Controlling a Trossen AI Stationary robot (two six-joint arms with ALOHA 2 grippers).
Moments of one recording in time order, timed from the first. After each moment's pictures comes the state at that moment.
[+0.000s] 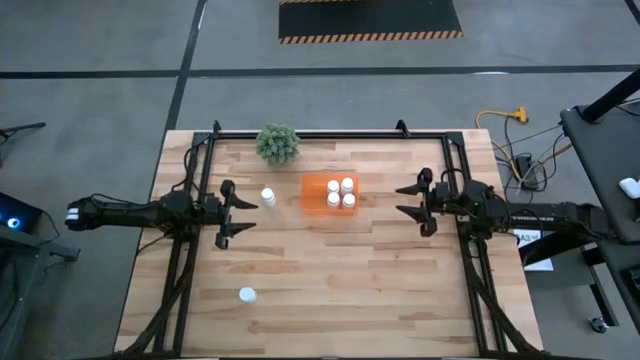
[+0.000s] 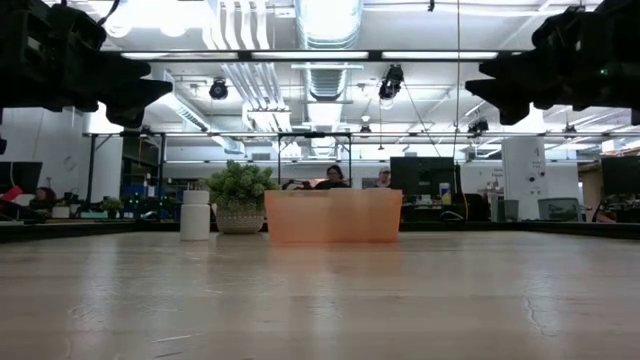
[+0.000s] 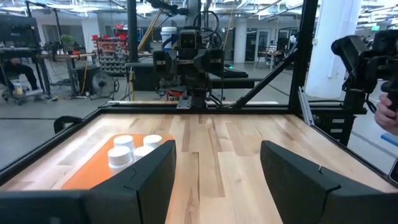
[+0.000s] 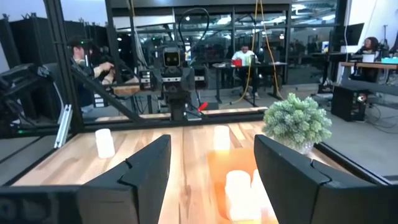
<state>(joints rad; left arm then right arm) -0.01 0.22 0.01 0.22 0.01 -0.02 -0.23 0.49 0.01 0.59 -0.17 0.10</state>
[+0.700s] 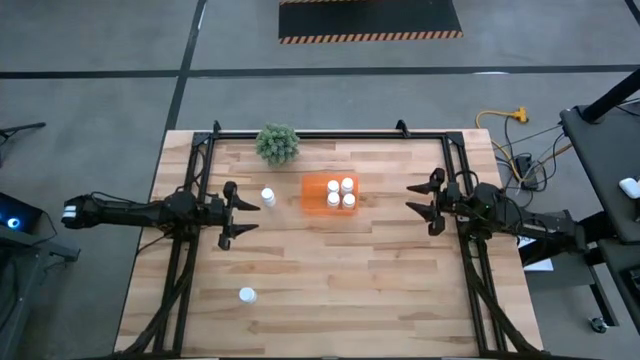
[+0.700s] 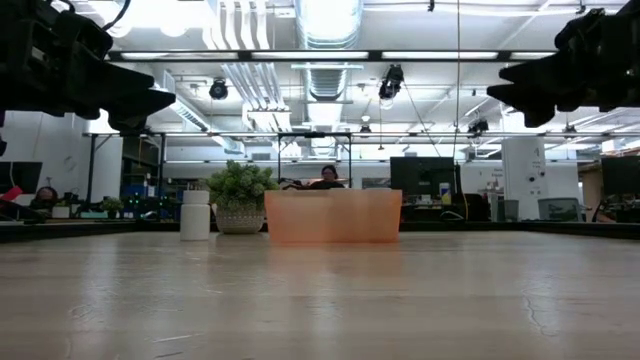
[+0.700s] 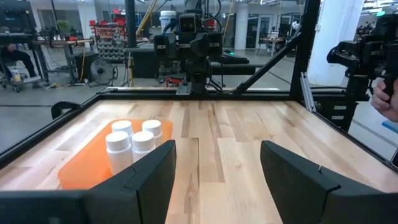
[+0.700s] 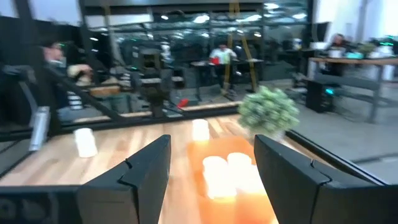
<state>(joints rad) -0.01 0.30 0.01 0.23 0.01 -0.02 -0.23 0.02 0.01 0.10 -0.08 0.10</state>
